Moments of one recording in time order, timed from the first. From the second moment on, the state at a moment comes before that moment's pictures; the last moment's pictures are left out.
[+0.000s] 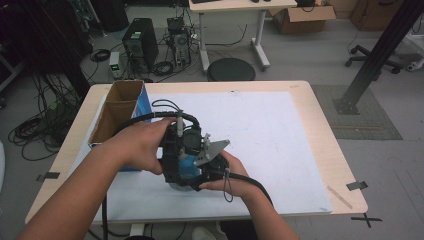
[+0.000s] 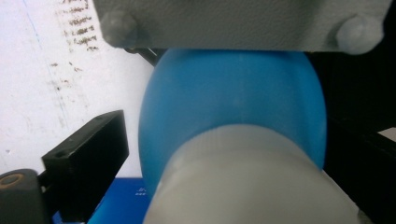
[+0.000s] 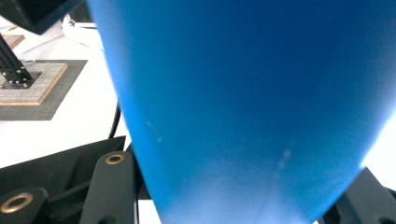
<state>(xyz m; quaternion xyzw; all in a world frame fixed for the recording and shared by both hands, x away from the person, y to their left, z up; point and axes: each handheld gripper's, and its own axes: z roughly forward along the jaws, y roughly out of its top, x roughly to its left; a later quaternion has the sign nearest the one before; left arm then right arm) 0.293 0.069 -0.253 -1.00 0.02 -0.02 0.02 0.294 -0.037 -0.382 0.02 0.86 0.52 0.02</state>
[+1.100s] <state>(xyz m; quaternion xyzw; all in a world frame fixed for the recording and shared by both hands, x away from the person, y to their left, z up) 0.292 0.067 -0.253 -1.00 0.03 -0.02 0.02 0.295 -0.038 -0.381 0.02 0.86 0.52 0.02</state>
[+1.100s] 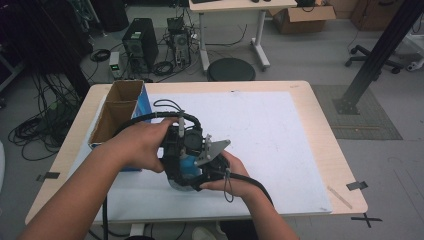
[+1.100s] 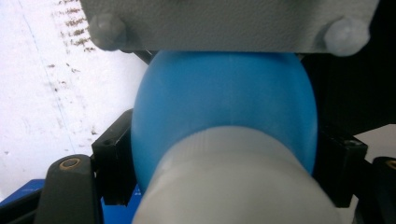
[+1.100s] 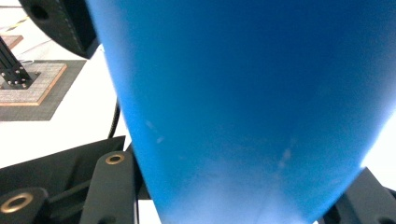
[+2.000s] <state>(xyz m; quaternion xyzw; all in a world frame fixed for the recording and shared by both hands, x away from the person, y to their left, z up) 0.292 0.061 -0.256 -1.00 0.03 -0.03 0.03 0.294 -0.040 -0.383 0.03 0.86 0.51 0.02</state>
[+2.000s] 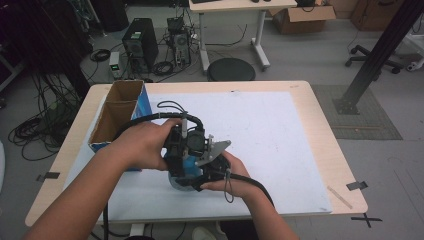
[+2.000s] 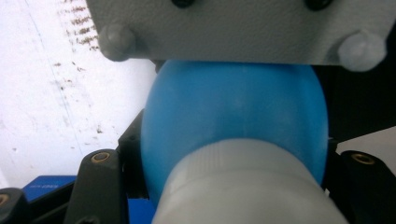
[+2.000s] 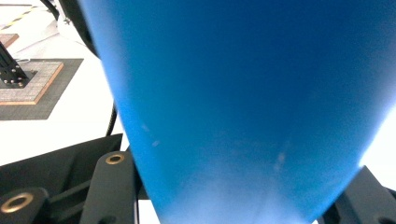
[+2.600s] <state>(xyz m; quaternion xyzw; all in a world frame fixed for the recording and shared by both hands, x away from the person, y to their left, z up) 0.288 0.057 -0.244 -1.00 0.02 -0.03 0.04 0.292 -0.045 -0.377 0.02 0.85 0.53 0.02</state>
